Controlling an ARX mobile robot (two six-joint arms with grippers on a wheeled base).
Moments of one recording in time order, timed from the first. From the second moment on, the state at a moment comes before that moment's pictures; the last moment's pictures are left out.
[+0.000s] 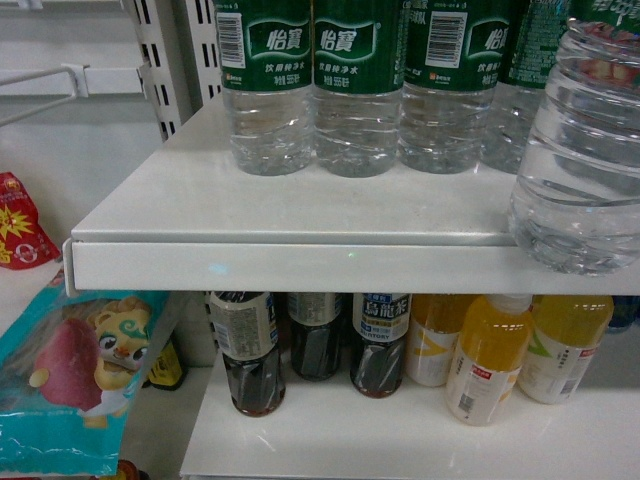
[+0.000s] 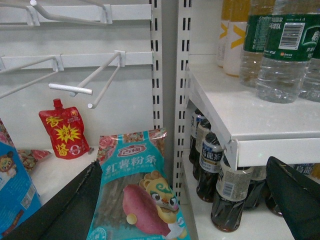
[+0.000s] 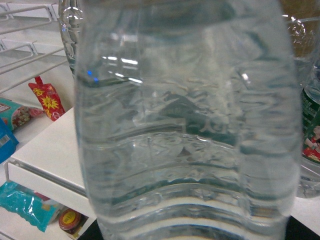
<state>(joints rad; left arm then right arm) 0.00 0.01 0.01 0.00 0.00 0.00 0.41 1.07 0.65 0.25 -0.04 0.05</state>
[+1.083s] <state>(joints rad) 0.00 0.01 0.01 0.00 0.00 0.00 0.44 1.41 0.89 0.32 0.05 0.11</state>
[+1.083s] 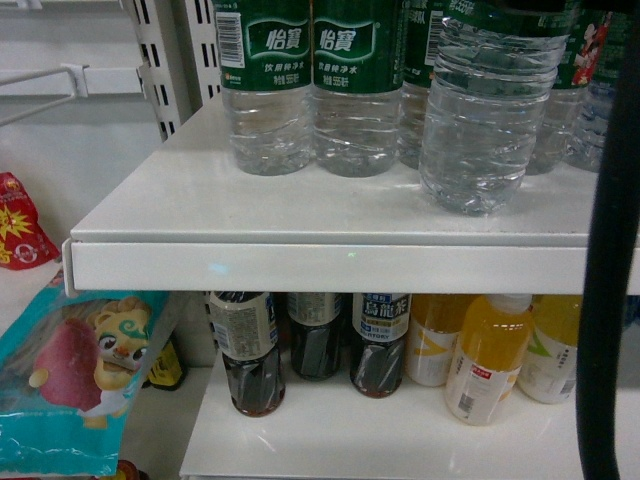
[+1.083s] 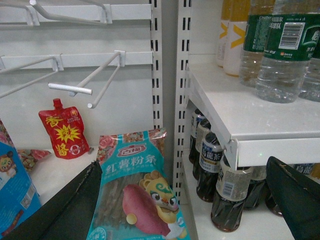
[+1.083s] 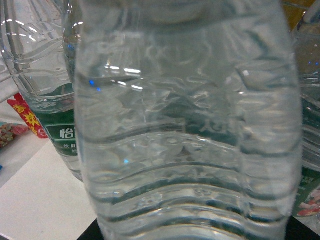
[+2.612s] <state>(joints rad) 0.00 0.01 0.01 0.00 0.00 0.00 0.44 1.50 1.01 0.29 0.06 0.08</state>
